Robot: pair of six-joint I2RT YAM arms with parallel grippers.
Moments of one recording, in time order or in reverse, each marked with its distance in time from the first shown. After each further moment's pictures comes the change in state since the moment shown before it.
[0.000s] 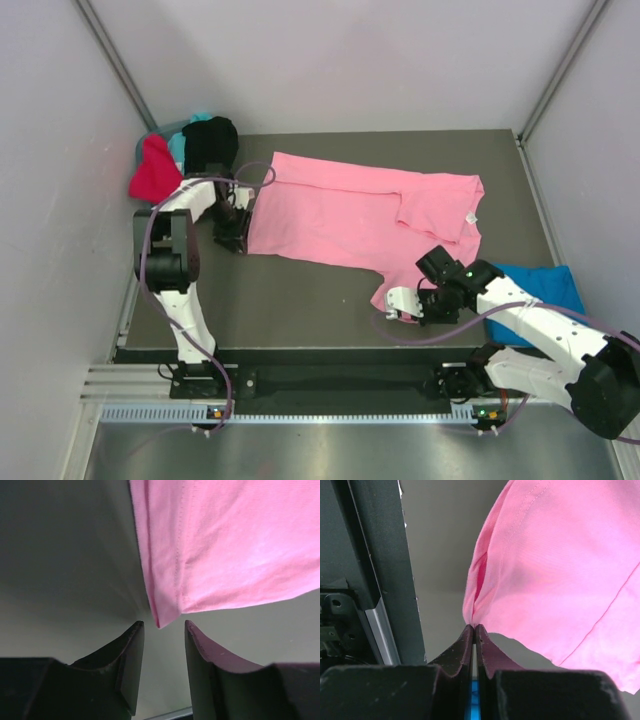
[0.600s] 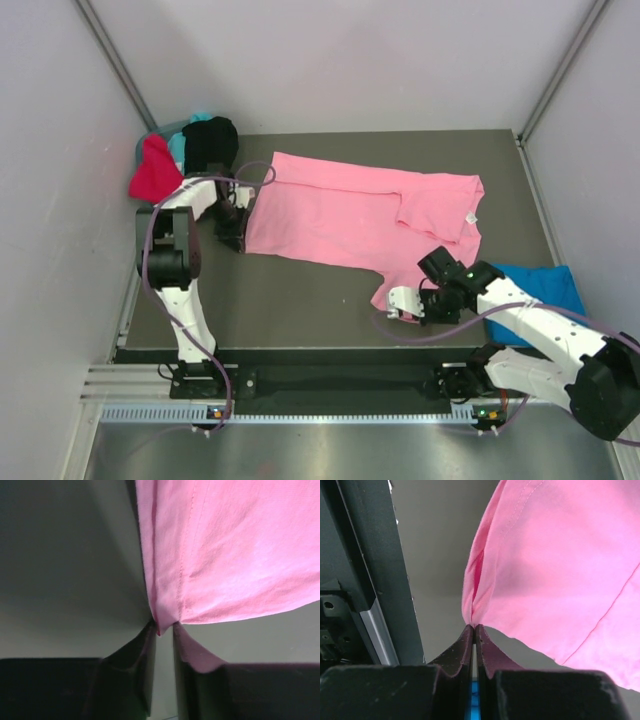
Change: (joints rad) left arm -0.002 0.040 0.022 0.014 0.003 -0.004; right arm -0.026 -0.003 -0.020 0.023 0.008 0.001
